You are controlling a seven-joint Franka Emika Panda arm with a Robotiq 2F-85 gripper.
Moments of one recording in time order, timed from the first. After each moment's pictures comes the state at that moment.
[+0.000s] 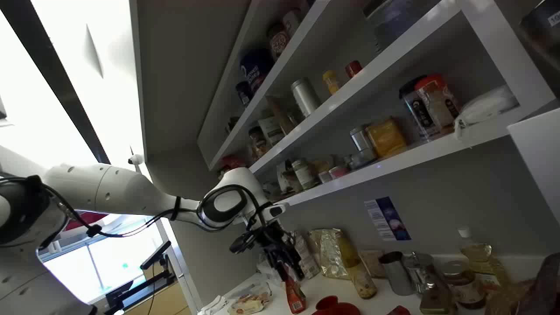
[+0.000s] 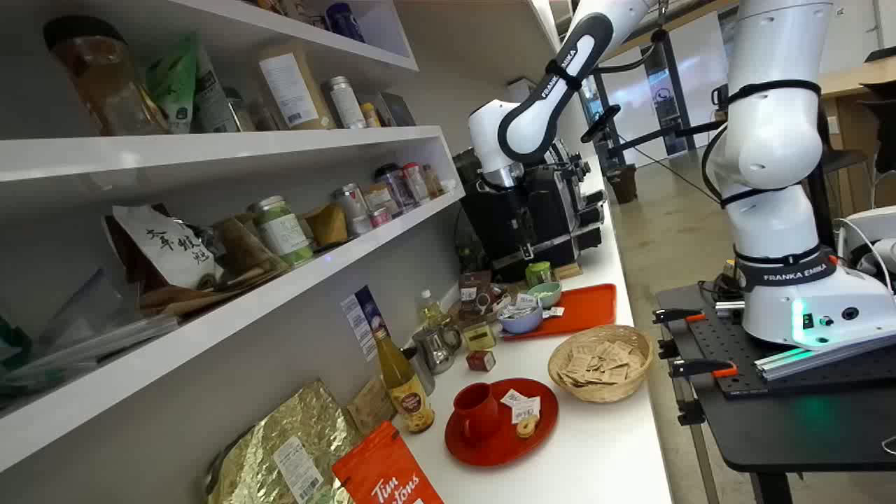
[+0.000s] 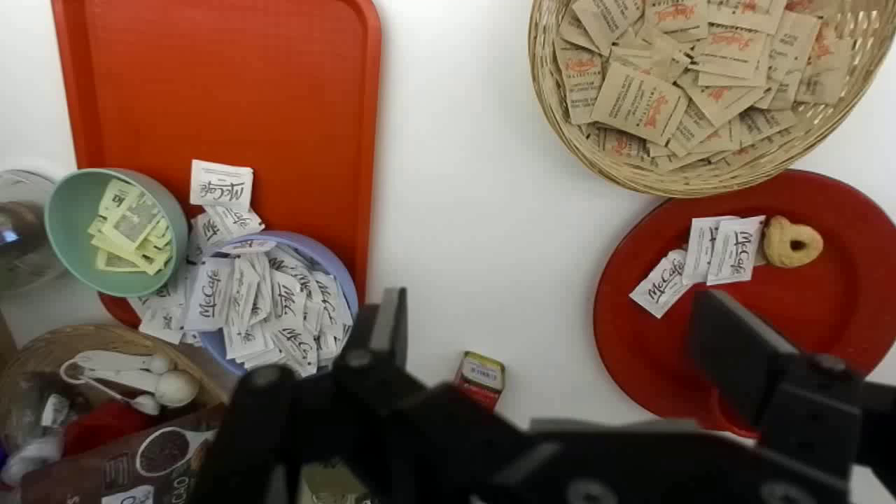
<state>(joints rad) -0.09 -0.32 -0.04 -2.49 -0.17 2.22 -0.05</state>
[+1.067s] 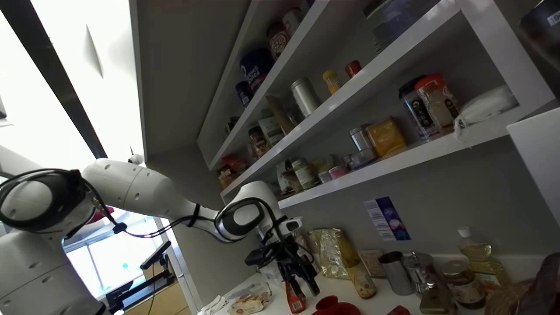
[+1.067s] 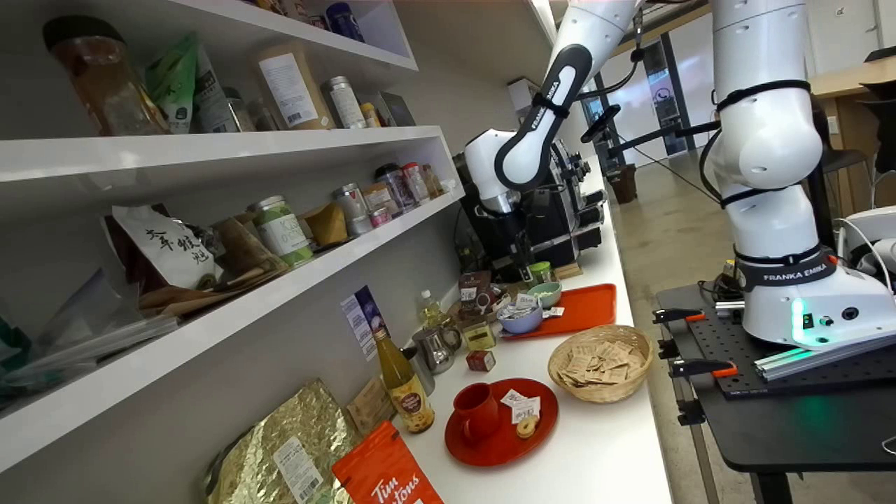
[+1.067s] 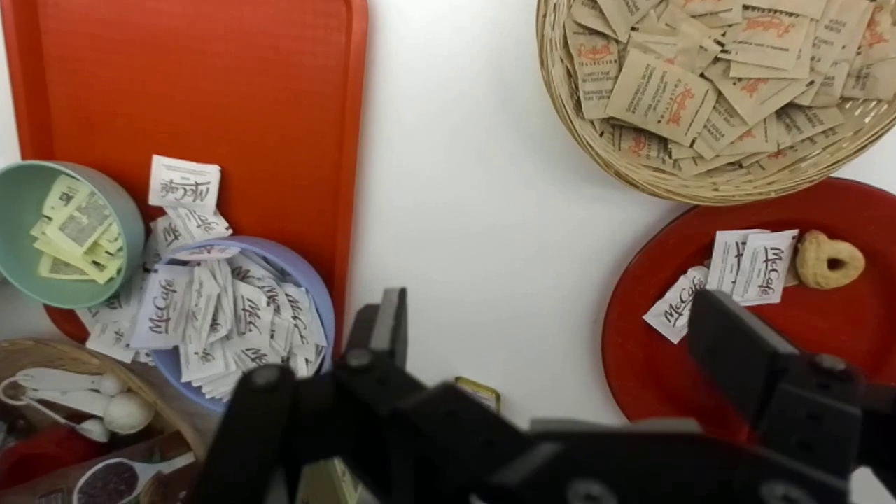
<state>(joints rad) -0.08 -0.15 -0.04 -2.47 -0.18 2.33 -0.05</state>
